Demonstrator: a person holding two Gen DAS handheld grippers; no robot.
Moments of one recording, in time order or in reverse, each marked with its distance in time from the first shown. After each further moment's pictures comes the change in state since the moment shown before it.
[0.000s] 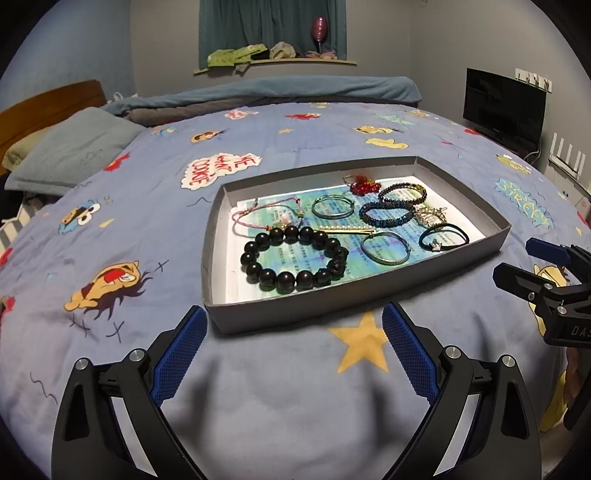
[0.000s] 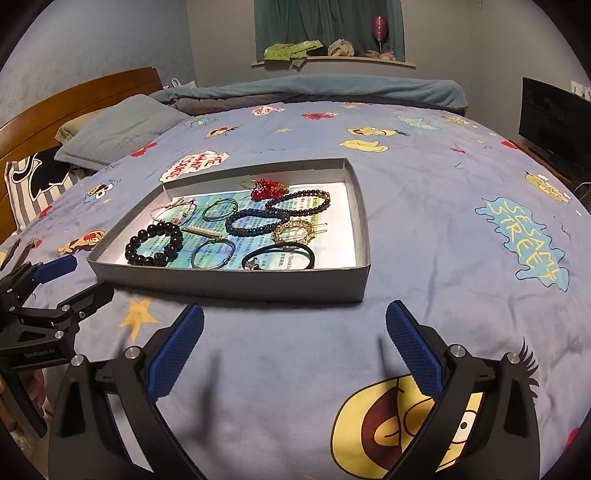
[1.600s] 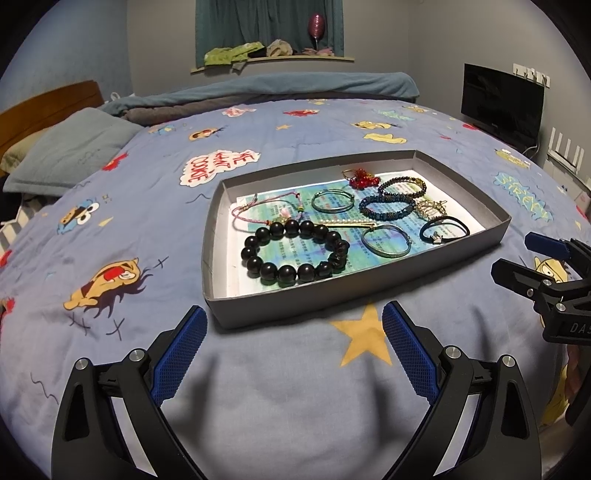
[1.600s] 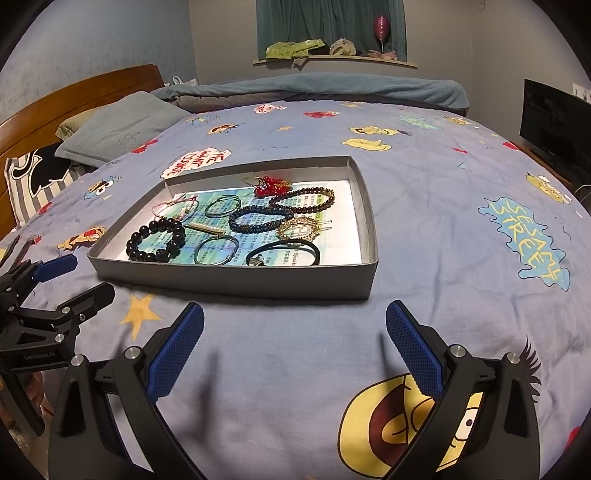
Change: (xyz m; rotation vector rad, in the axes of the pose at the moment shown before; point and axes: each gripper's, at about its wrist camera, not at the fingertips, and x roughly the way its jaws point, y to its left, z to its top) left arm -0.002 0.004 -0.005 0.010 0.012 -0.003; right arm 0.003 0.004 -0.002 -0.009 0.007 -0.004
